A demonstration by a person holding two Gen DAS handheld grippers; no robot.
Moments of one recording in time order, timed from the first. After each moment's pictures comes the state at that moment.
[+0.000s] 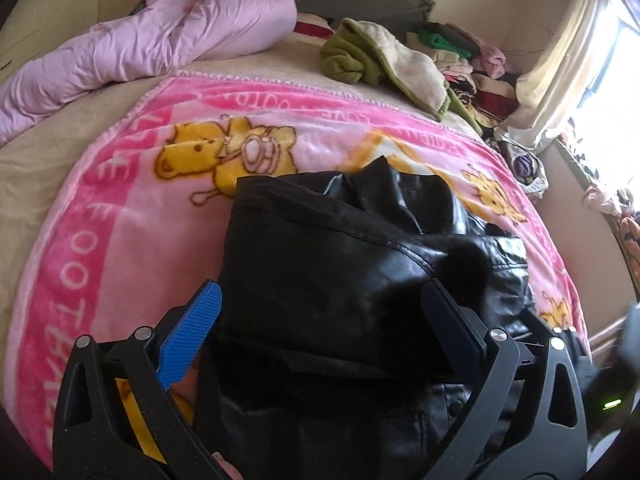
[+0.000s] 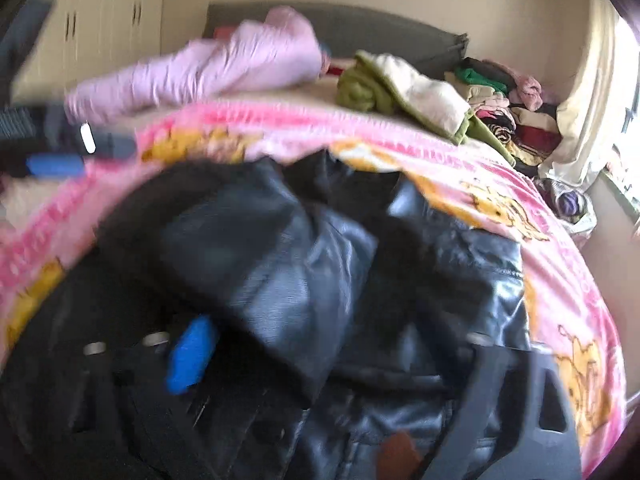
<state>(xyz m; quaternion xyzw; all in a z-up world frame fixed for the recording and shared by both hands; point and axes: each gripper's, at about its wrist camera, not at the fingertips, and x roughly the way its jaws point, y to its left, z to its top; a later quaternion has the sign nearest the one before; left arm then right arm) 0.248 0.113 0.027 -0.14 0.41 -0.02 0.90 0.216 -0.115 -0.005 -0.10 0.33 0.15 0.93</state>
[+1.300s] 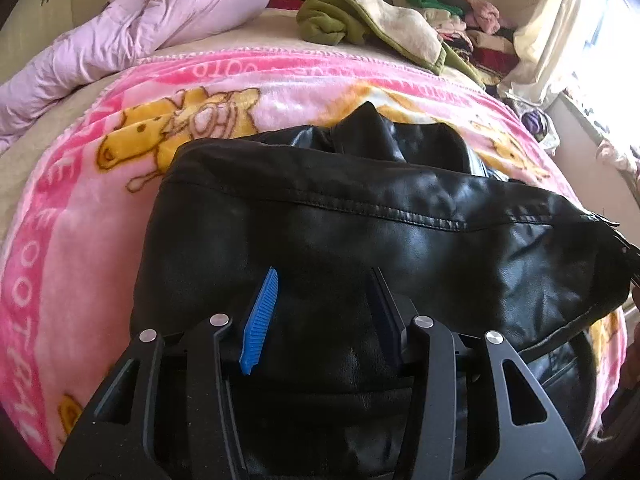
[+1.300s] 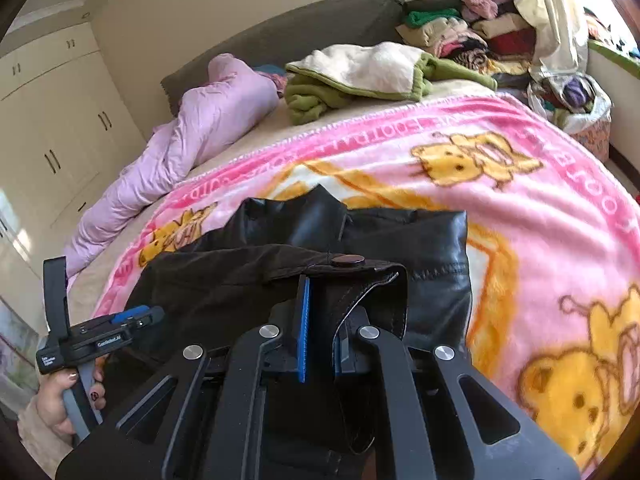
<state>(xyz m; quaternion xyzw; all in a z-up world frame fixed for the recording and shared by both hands) 0.287 0.061 -0.025 -0.07 0.45 -0.04 0.89 0.283 -0.275 0.015 0.12 0.36 0.17 0.91</state>
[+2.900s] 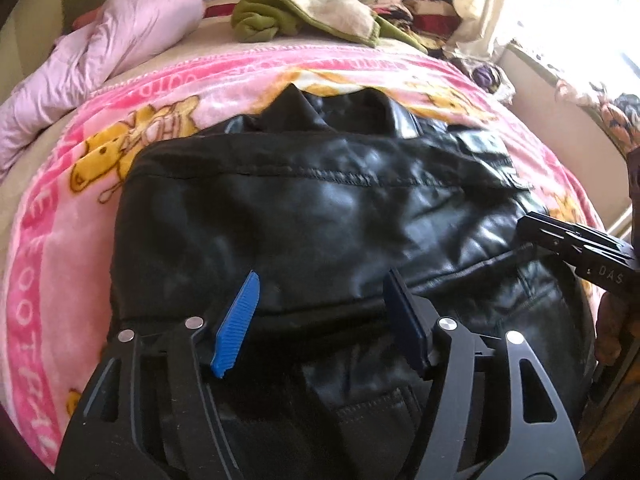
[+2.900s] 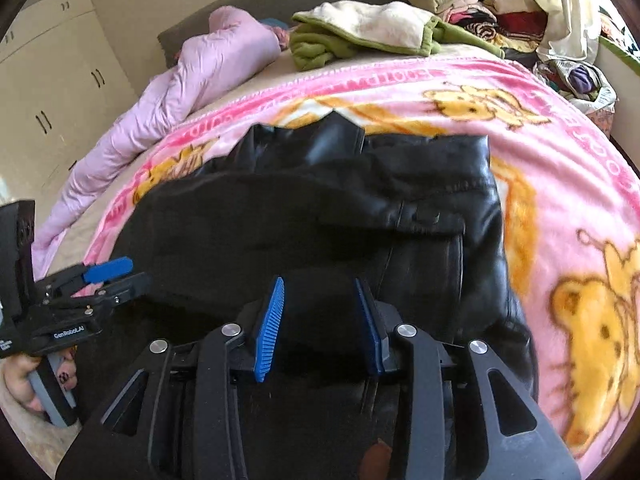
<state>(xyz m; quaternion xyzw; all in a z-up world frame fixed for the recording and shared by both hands) 0.248 0.026 -0.018 0.01 0.45 -0.12 0.88 0.249 -0.235 -0.020 0.07 0.43 0.17 0.88</state>
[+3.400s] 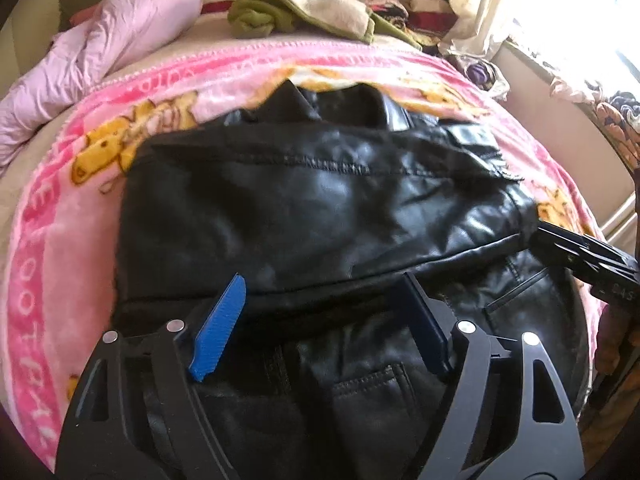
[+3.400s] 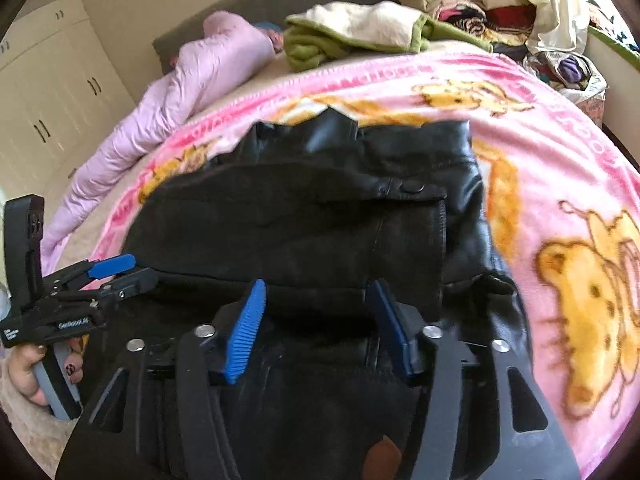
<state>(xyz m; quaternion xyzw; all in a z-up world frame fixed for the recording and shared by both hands) 0.233 0.034 -0.008 0.00 0.46 -0.13 0.88 0.214 -0.244 -0.007 0.09 0.42 0.17 0.89</state>
